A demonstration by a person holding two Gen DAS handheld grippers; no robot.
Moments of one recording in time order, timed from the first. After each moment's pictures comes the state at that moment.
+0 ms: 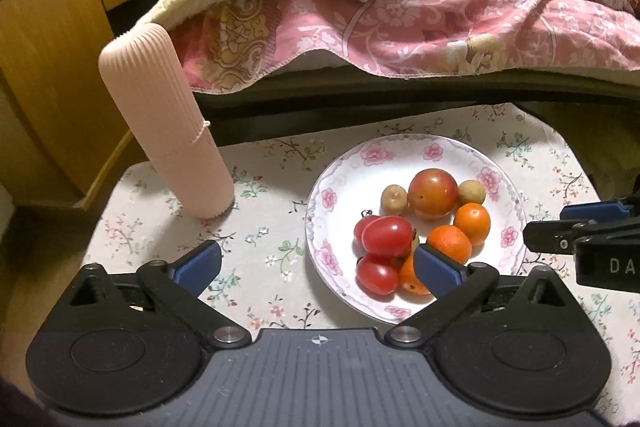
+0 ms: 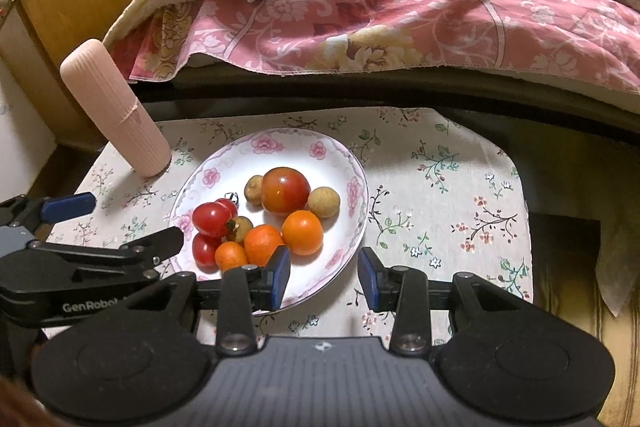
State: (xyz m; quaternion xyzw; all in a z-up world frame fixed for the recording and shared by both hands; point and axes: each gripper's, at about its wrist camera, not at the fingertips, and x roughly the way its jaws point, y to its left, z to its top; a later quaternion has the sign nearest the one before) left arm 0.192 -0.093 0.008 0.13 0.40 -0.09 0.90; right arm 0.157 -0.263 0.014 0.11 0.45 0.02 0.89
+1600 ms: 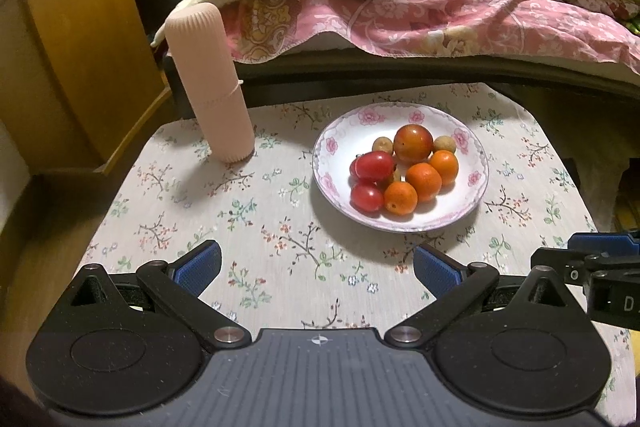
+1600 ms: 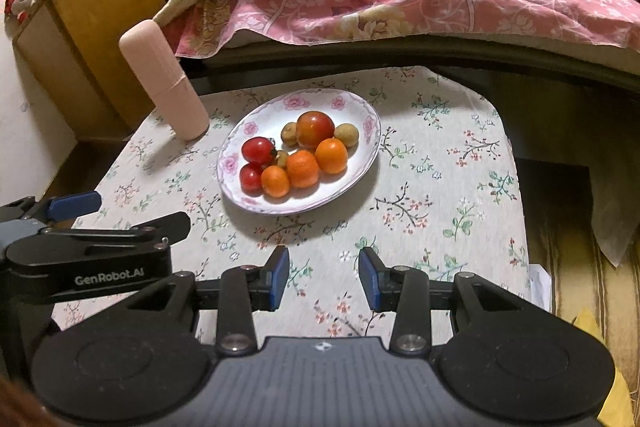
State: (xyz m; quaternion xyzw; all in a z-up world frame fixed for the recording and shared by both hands) left arm 0.110 -0.071 0.028 0.10 0.40 -0.08 0.91; right arm 0.058 -0.238 0.031 0.13 0.44 0.02 0.89
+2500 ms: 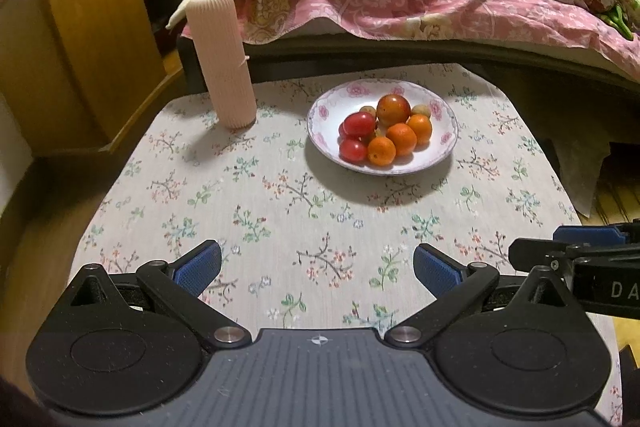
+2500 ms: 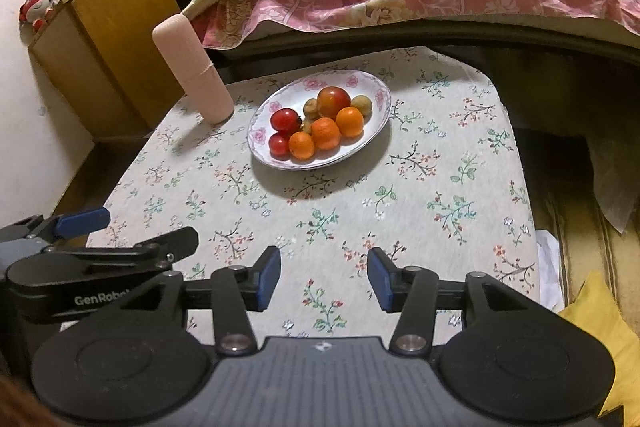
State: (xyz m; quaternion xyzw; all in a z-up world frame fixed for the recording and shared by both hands) left arm 0.049 -0.054 0.035 0.10 0.41 -0.09 0.90; right arm -0.002 -0.221 0.038 0.16 0.43 0.03 0.89
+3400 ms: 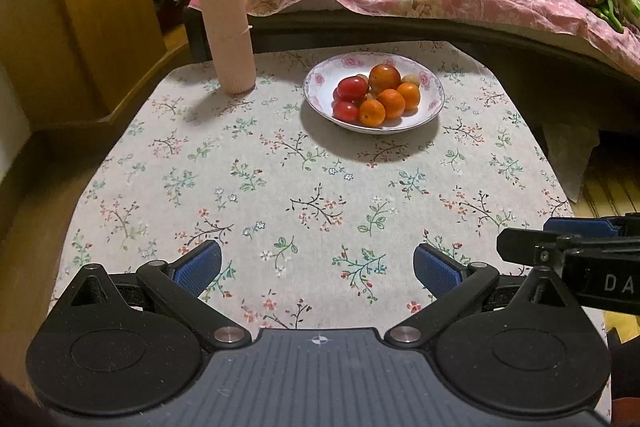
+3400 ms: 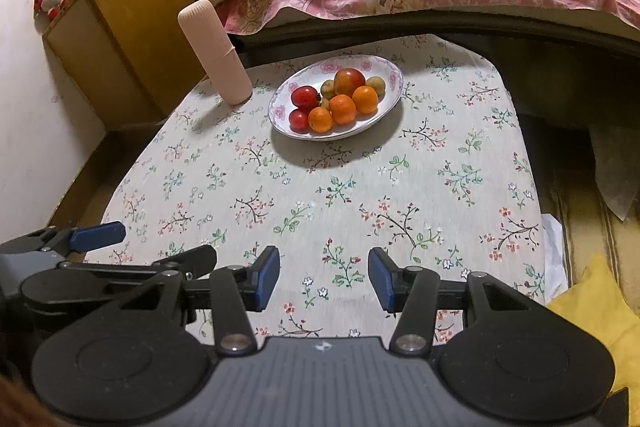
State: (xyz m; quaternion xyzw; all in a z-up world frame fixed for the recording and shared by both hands) left arm 0.011 -0.044 0.030 0.08 0.43 -0.10 0.89; right arm -0.037 -0.205 0.038 0.15 0.43 0.03 0.89
